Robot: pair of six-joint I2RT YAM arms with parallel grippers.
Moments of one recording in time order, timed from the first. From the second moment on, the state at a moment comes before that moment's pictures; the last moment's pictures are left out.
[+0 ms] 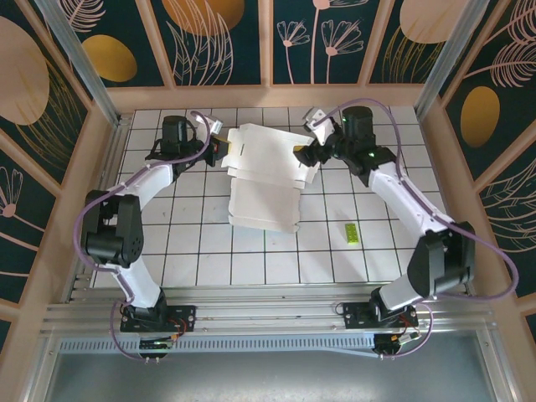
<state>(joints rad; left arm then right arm) -0.18 1.77 1.22 0.02 0.67 0.10 0.35 1.52 1.30 -0.28 -0.40 -0.53</state>
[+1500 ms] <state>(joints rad) -0.19 1.44 1.00 0.28 0.41 -0.47 0.55 1.84 1.41 -0.18 -0.01 -0.96</state>
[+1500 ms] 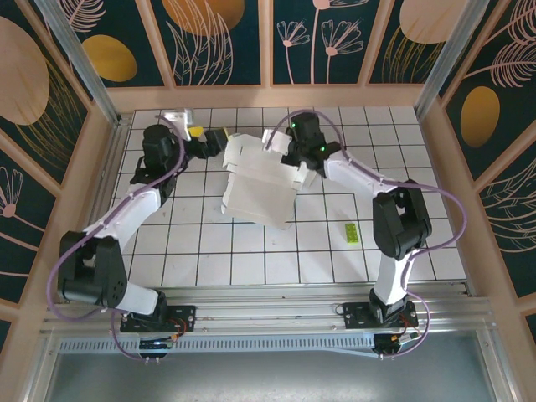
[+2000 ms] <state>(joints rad) -0.24 1.49 0.94 0.20 0.47 -1.12 0.69 1.77 0.97 0.40 0.39 -1.23</state>
